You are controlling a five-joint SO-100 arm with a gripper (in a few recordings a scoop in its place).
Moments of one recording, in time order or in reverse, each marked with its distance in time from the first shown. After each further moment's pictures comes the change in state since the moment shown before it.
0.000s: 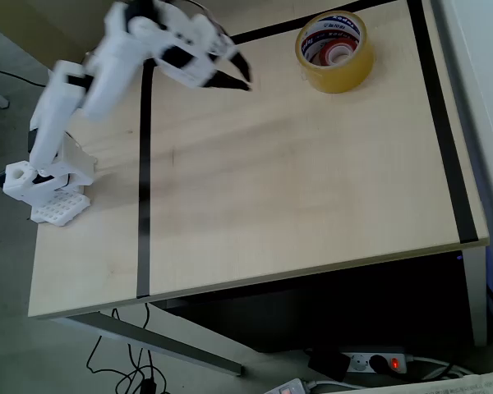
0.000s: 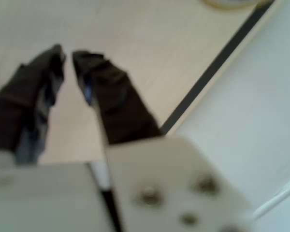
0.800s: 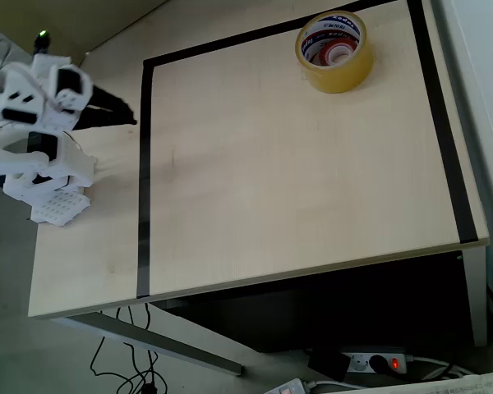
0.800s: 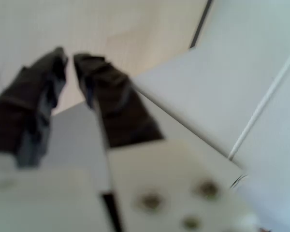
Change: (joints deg) arm 4.3 116.5 122.2 -30.1 12.3
